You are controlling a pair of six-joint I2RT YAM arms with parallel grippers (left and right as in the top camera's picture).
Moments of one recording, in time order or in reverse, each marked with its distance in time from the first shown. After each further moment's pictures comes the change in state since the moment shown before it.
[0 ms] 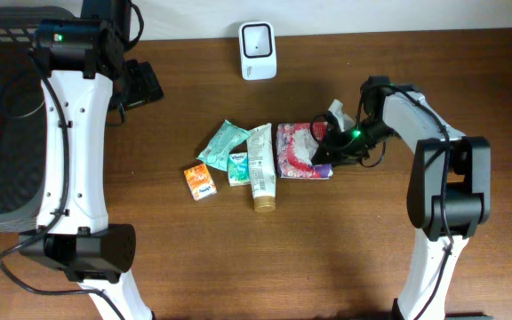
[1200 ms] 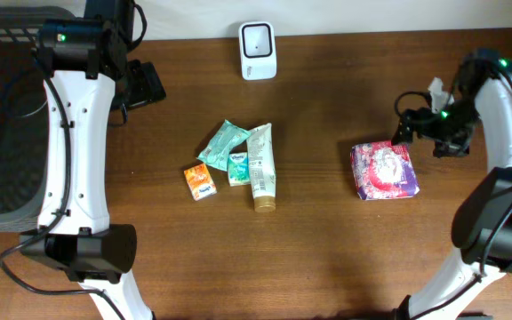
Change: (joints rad) left arm -0.010 0.000 0.000 0.000 0.000 0.000; right arm -0.347 -0.189 0.166 -0.269 0.393 0.082
